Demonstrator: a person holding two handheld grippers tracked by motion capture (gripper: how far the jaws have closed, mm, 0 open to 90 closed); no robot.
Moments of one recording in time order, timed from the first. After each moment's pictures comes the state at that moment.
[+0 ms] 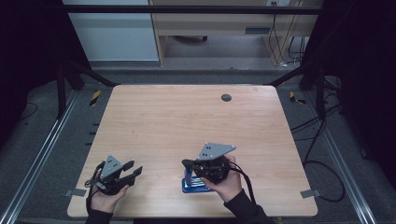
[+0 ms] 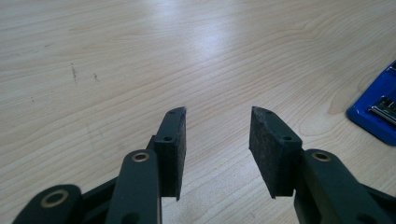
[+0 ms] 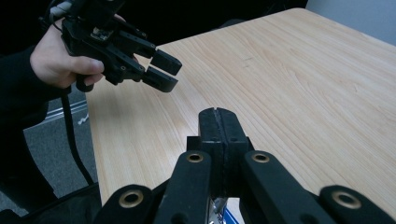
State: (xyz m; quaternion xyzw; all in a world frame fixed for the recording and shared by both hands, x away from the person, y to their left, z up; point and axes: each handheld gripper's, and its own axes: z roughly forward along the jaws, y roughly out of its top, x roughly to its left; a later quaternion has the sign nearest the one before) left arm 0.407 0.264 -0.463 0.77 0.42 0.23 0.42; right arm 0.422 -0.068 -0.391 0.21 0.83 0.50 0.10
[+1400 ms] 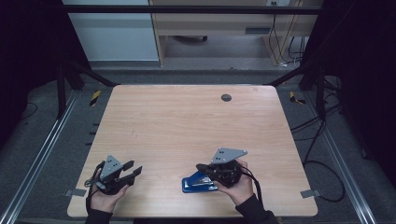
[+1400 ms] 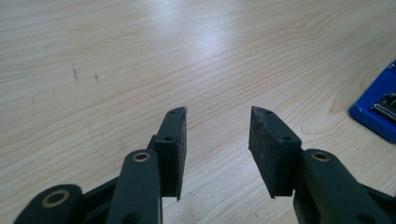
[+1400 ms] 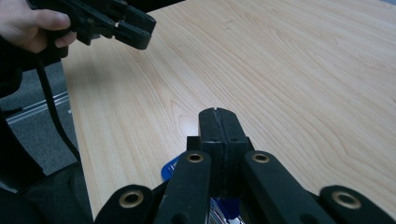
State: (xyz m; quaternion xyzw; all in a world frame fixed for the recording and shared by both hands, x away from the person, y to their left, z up) left arm 0.408 0.266 -0.464 0.77 0.41 0.23 0.42; right arm 0.423 -0.103 -0.421 0.25 0.84 0.48 0.10
